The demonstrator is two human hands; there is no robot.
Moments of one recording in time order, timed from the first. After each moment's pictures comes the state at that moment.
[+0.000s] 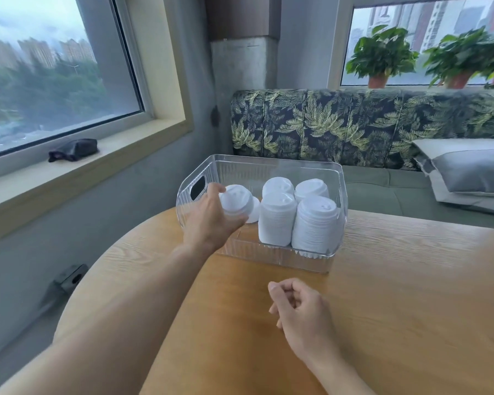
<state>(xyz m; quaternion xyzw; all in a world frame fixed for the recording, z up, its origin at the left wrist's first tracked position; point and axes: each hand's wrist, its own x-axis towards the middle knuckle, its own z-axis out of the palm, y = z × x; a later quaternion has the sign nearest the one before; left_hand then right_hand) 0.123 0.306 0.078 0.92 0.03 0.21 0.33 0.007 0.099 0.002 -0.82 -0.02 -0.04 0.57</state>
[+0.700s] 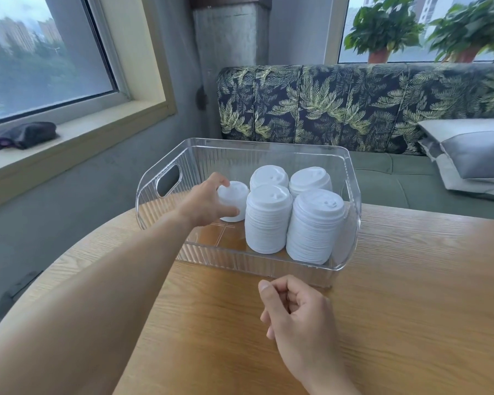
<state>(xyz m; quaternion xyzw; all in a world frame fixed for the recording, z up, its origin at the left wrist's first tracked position) 0.235 0.315 0.056 0.95 0.00 0.04 0.31 0.046 0.102 0.003 -0.78 -0.04 -0.07 0.61</state>
